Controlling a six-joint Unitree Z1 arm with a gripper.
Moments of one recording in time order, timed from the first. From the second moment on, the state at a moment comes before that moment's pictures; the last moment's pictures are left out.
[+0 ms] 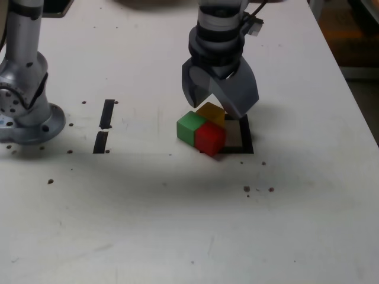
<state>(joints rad) -0.04 1.94 -1.32 0.97 0.15 0.65</state>
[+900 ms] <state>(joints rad) -0.01 1.94 -1.25 0.85 0.07 0.64</state>
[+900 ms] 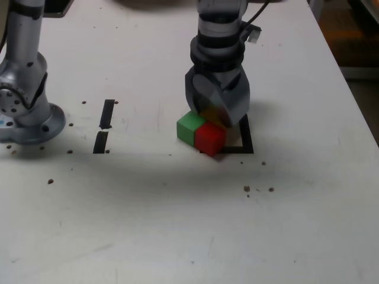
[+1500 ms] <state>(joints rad) 0.11 1.81 -1.21 0.93 0.09 0.64</state>
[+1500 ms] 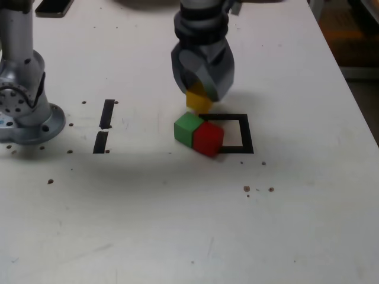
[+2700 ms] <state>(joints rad) 0.40 1.78 -1.06 0.86 0.04 0.64</state>
